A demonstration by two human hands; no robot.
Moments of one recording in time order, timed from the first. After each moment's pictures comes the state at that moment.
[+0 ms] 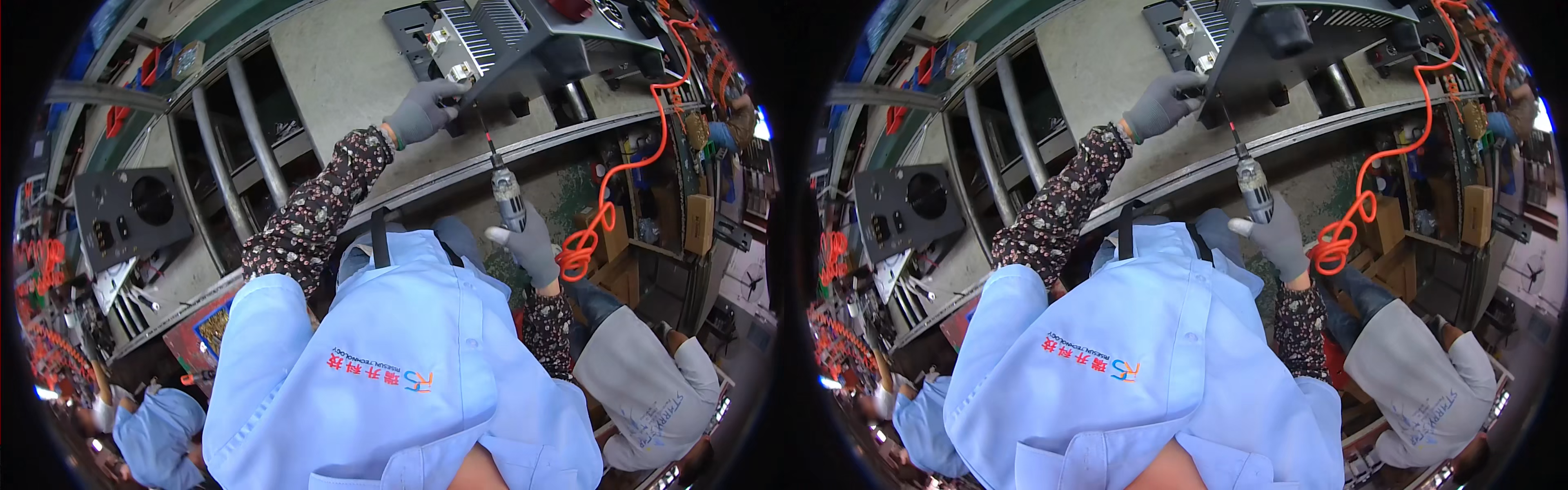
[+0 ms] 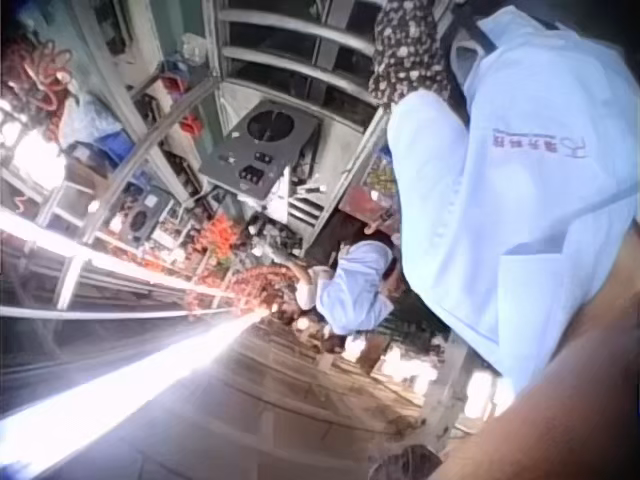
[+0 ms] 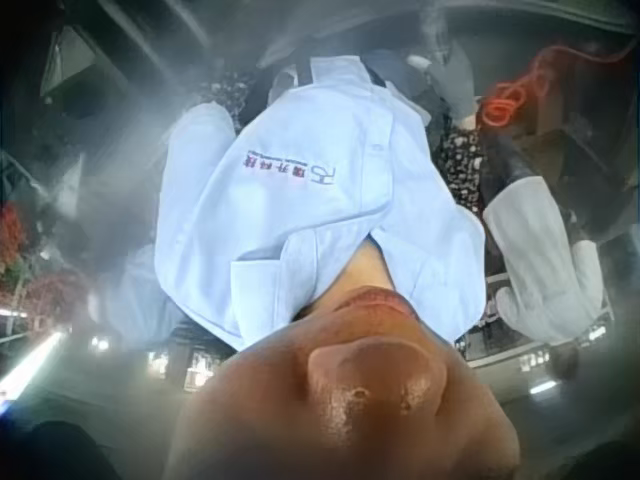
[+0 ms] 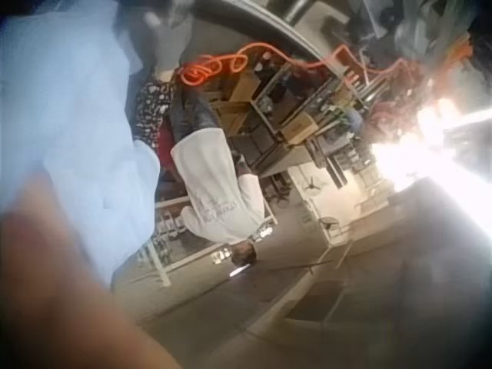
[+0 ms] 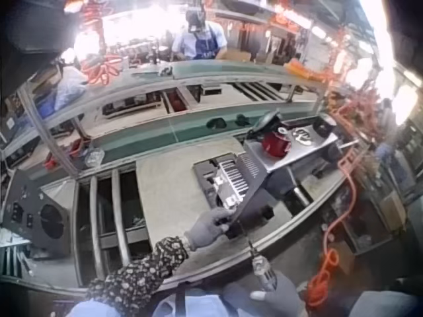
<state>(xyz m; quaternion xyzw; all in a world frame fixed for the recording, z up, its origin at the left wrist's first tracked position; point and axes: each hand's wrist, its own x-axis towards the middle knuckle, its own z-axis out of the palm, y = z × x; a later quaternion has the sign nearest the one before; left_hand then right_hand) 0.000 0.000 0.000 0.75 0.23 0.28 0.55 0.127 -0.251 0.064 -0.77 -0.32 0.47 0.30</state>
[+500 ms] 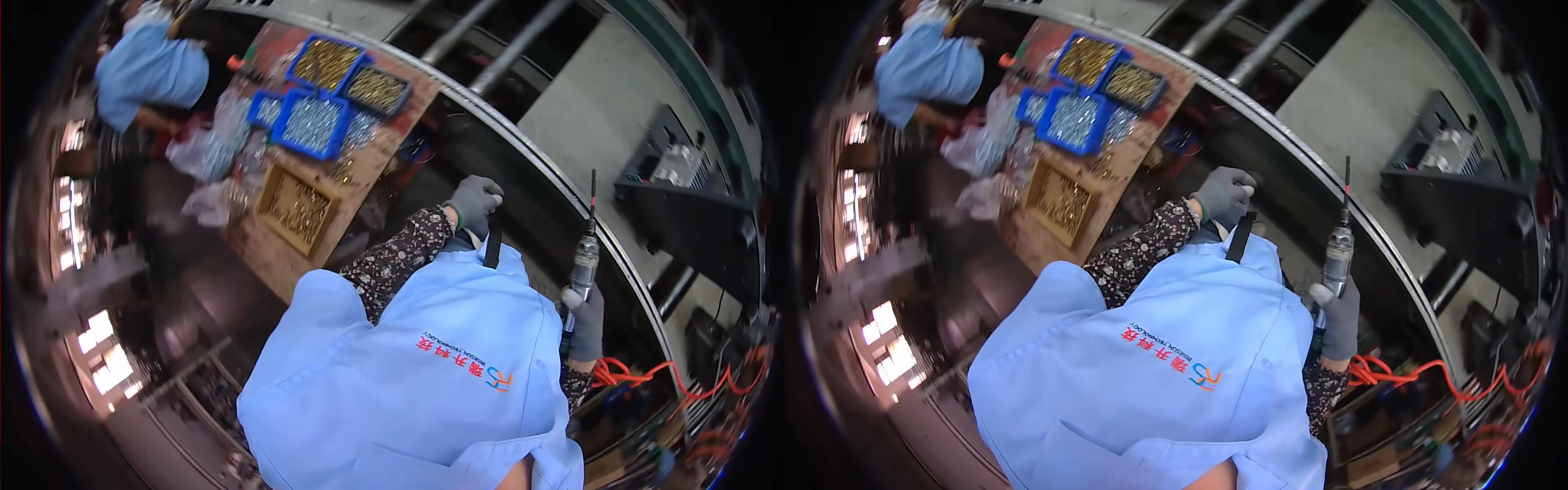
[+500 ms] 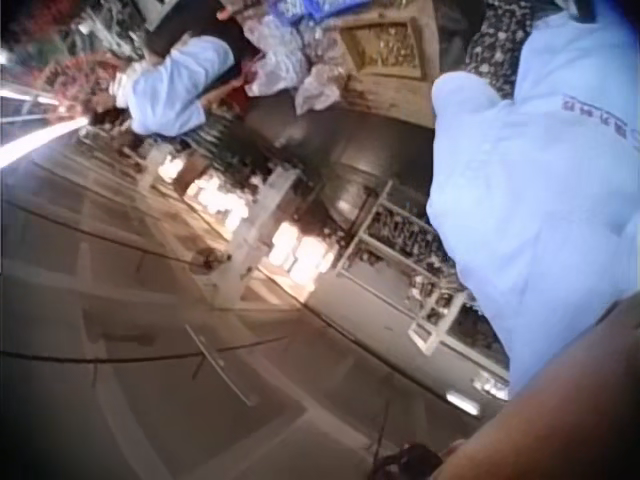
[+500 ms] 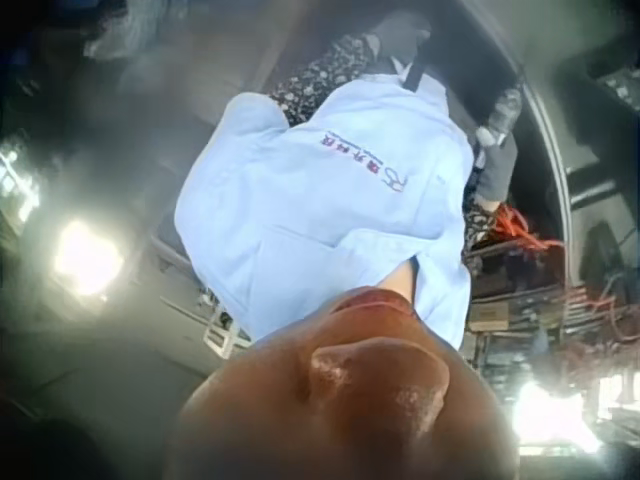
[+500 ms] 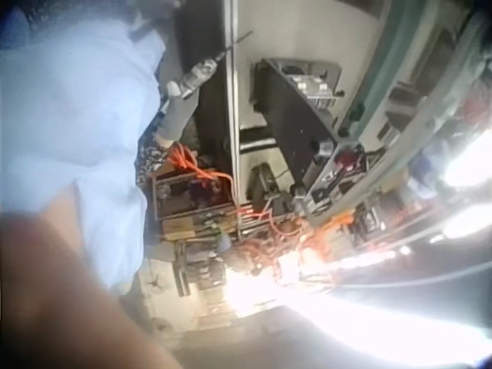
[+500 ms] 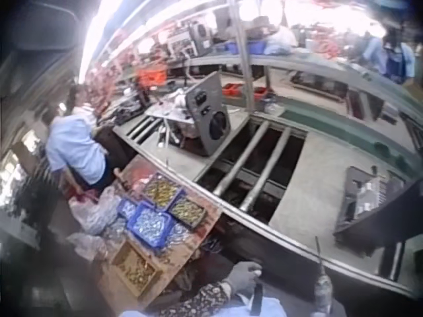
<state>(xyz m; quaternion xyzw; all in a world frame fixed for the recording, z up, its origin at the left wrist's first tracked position) -0.174 -0.306 -0.061 0.29 0.69 0.36 0.56 0.105 -0.285 0.061 -0.56 -0.41 0.70 0.15</state>
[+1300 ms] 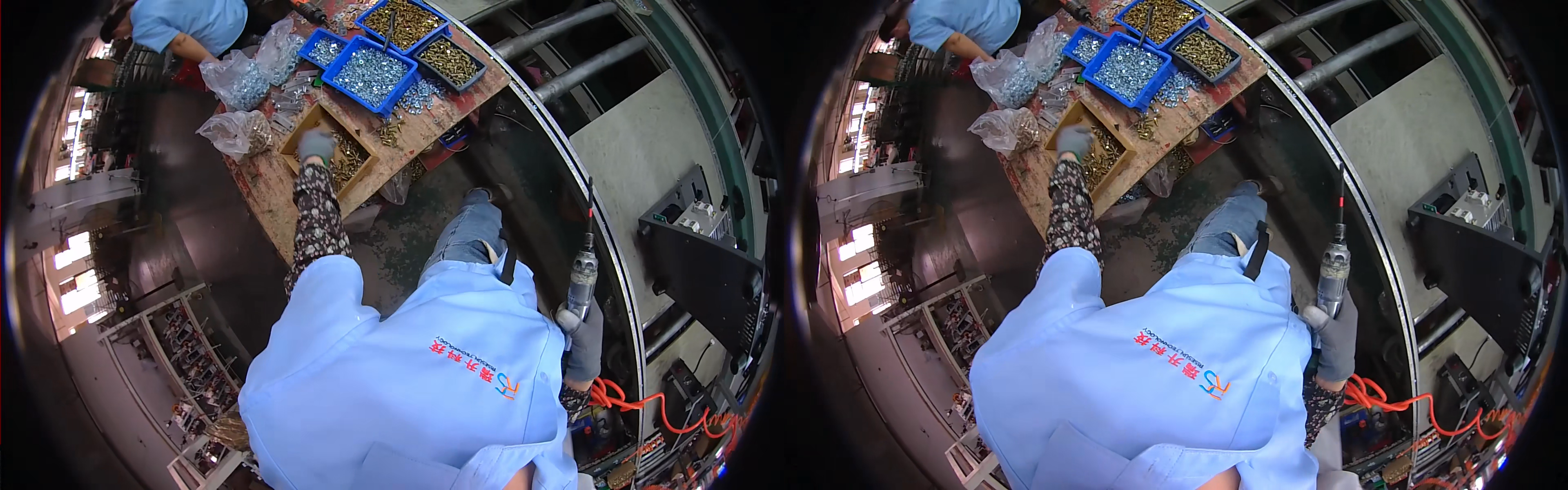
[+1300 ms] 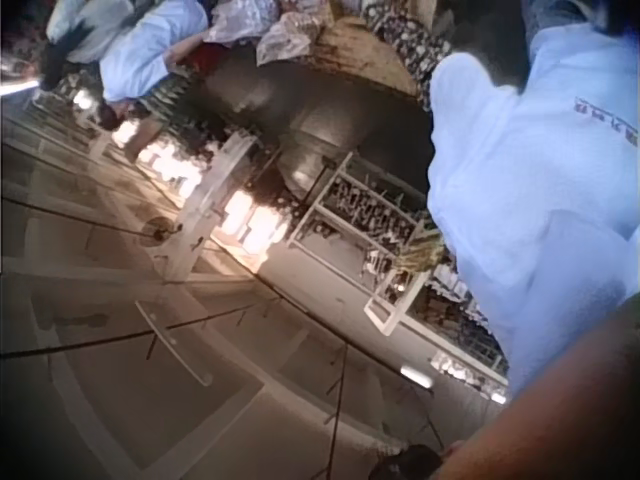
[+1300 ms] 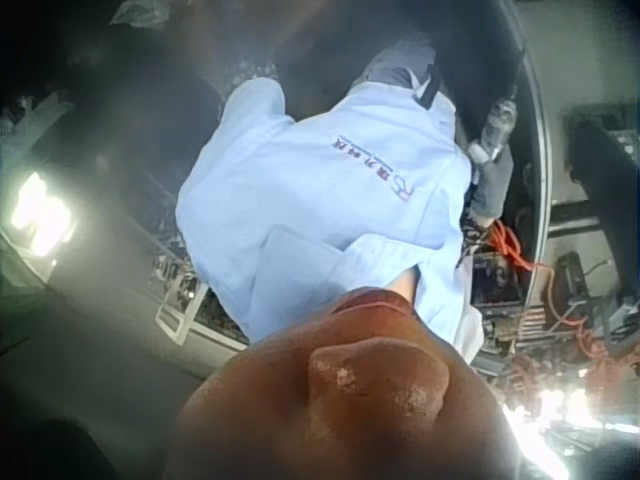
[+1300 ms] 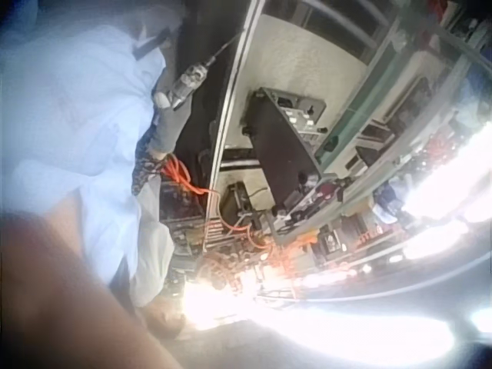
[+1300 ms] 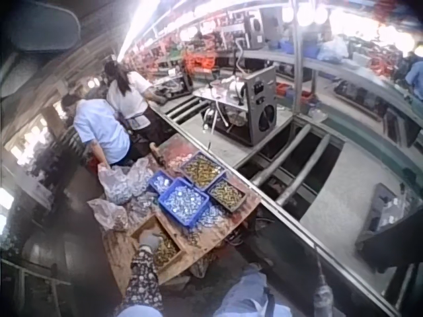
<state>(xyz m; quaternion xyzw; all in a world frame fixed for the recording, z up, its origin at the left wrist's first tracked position) -0.433 -0.527 -0.088 0.08 0.97 0.13 0.17 0.069 -0.301 0.090 -0.49 -0.50 0.71 0.06</state>
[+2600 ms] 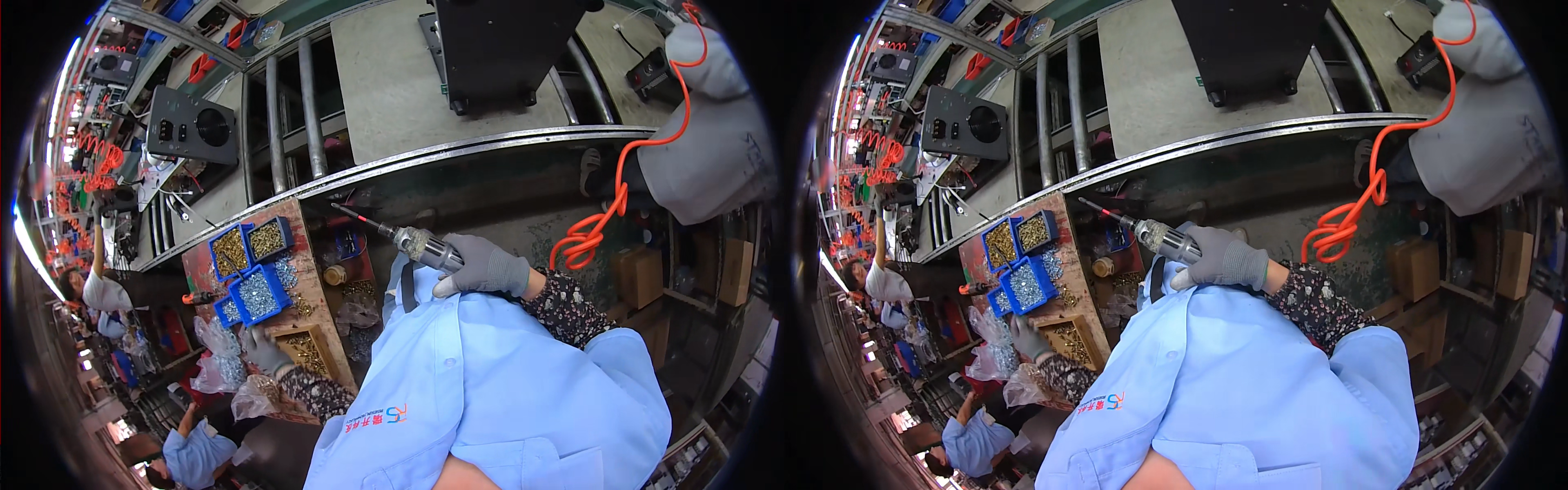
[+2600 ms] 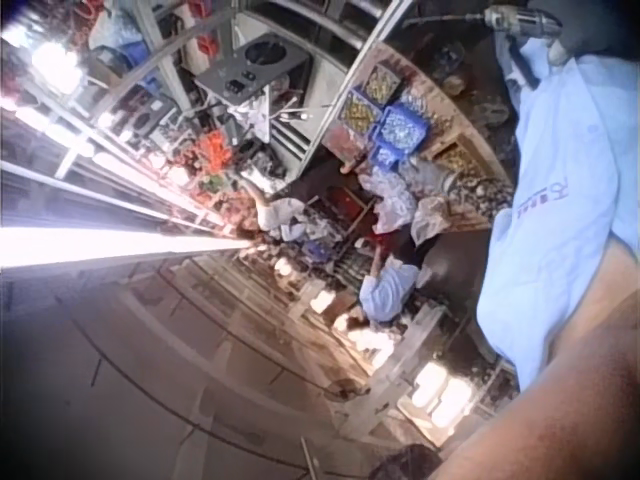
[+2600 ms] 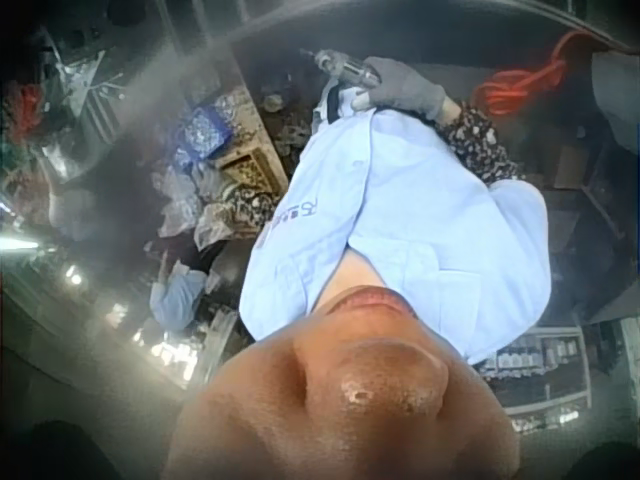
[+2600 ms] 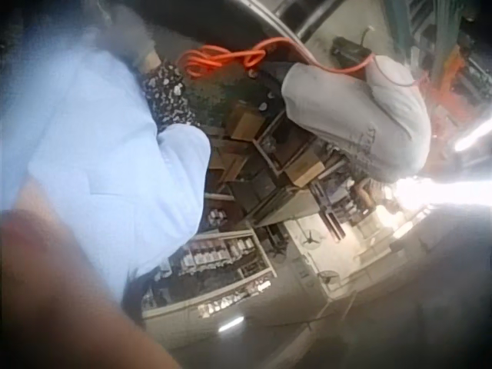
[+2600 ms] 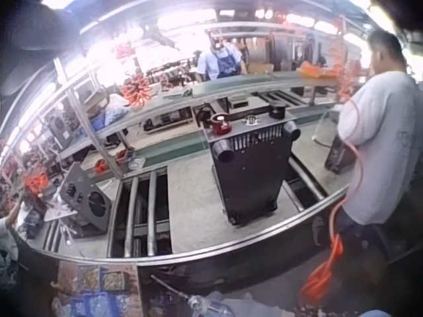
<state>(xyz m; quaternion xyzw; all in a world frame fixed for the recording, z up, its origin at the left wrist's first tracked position) -0.392 -0.454 -0.012 0.24 0.77 0.55 0.21 0.079 -0.310 0.057 -0.45 -0.59 0.66 0.12</state>
